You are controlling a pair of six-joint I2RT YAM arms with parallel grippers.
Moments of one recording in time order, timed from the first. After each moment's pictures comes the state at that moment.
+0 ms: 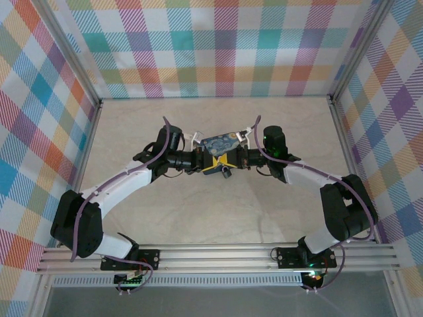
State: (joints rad) left arm -0.53 1.42 0.98 -0.20 0.74 -0.79; right arm 0.43 1.53 0.82 0.32 -1.08 0.89
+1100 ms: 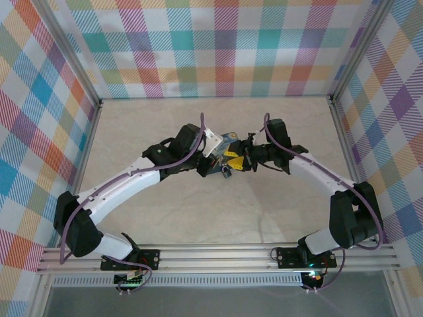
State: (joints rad) left arm -0.76 1.42 1.26 -0.61 0.07 0.02; right arm 0.42 1.46 0.98 -0.18 -0.90 1.30
